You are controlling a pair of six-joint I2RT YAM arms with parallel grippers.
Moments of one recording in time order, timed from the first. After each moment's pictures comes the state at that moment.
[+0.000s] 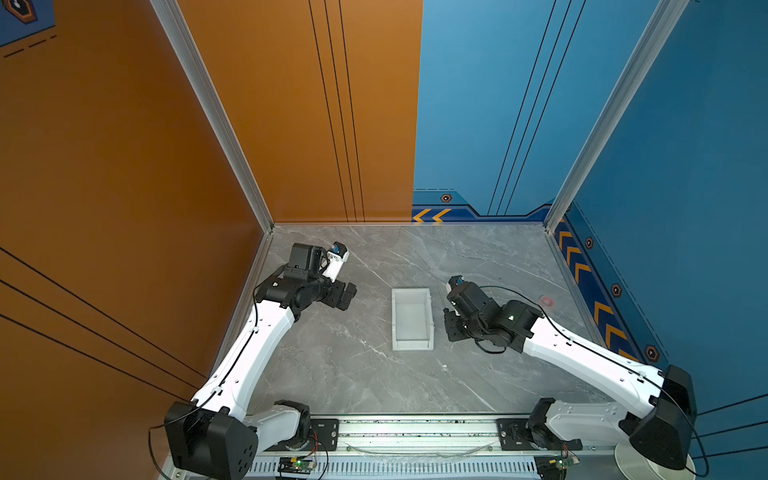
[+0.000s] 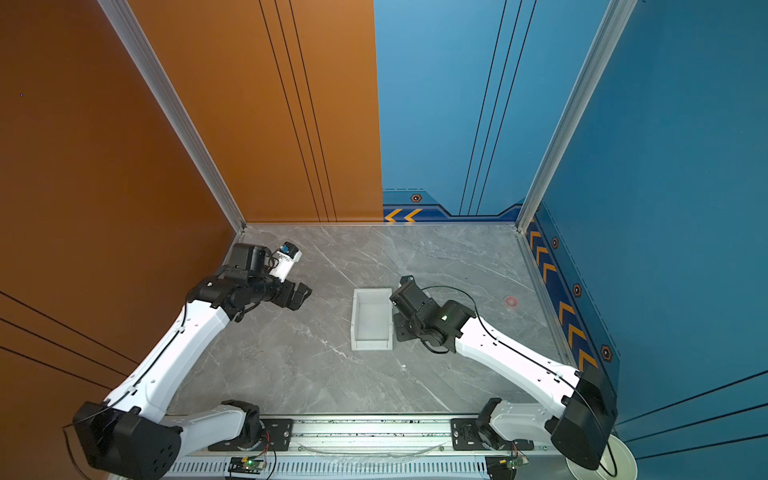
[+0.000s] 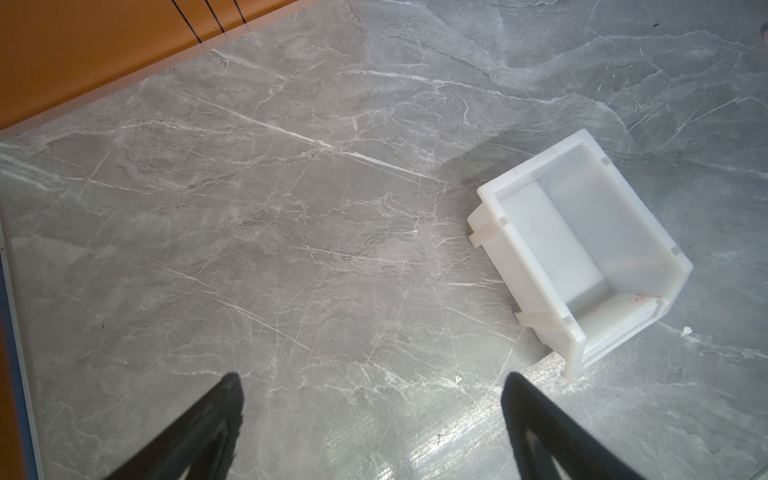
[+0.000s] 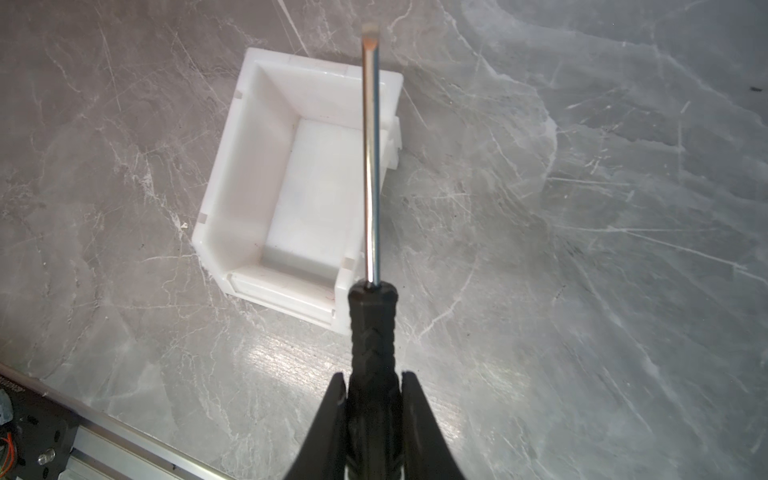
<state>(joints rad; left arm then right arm) -0.21 1.20 1.14 -0.80 0.15 0.20 0.86 1.29 1.08 -0.81 0.16 0.54</state>
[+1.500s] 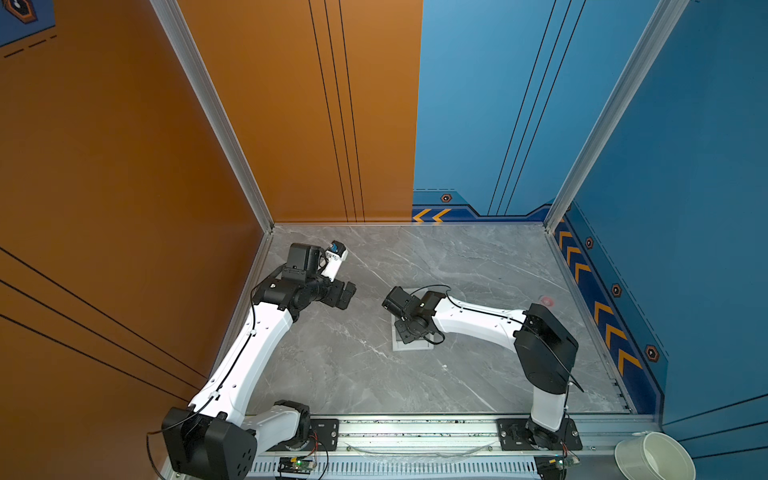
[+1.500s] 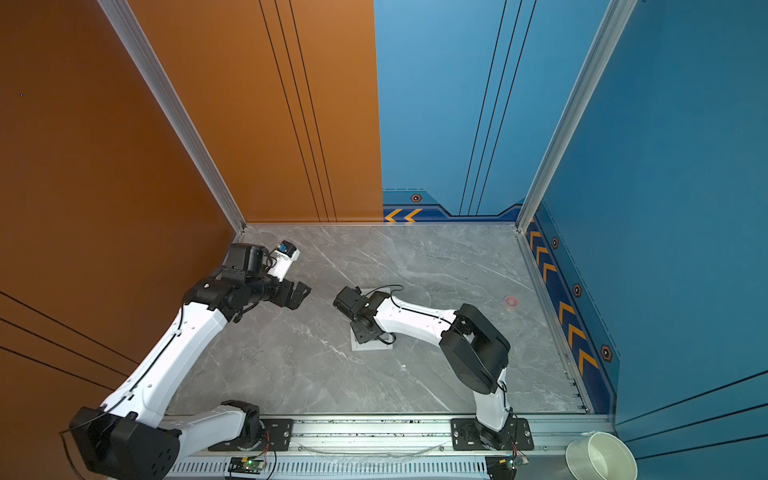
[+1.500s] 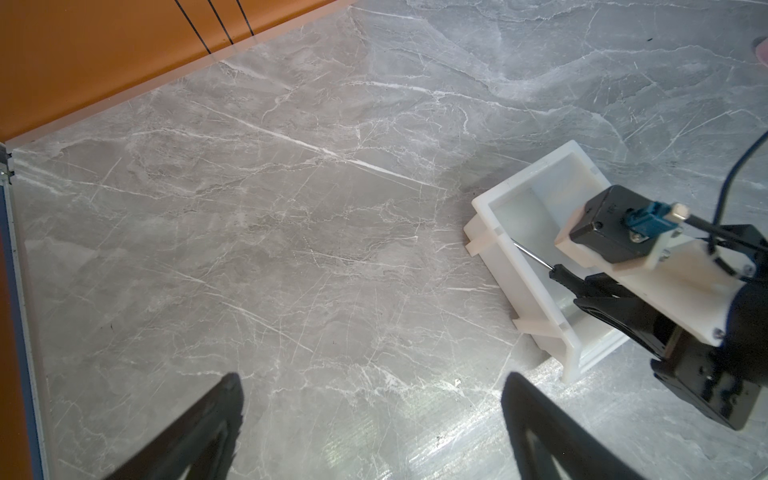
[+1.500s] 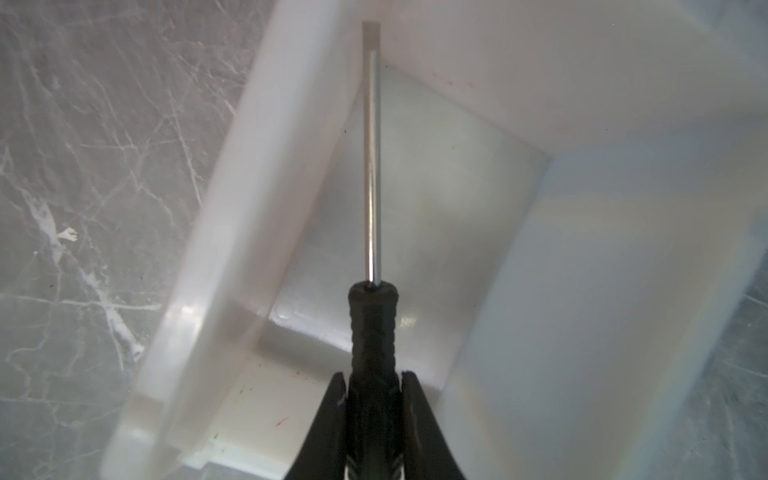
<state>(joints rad) -0.21 1.18 1.15 -0.80 0.15 0.19 0.96 1.90 1.39 -0.78 0.23 0.43</state>
